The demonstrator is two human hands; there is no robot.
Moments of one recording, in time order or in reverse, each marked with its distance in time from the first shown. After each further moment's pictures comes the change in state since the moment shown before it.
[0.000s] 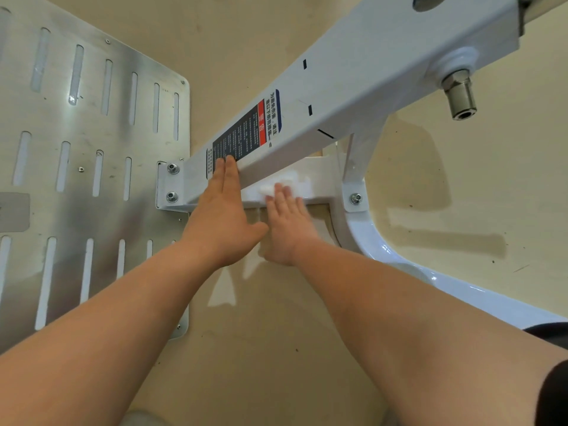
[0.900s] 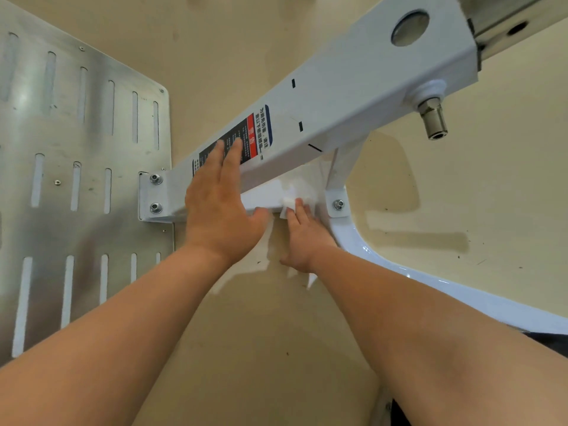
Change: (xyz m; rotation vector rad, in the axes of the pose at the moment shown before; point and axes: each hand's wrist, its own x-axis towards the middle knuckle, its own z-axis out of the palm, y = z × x) left_hand 0.005 0.017 0.001 -0.132 0.321 0.165; right_hand -0.032 0.042 -0.009 0.117 -0.069 0.131
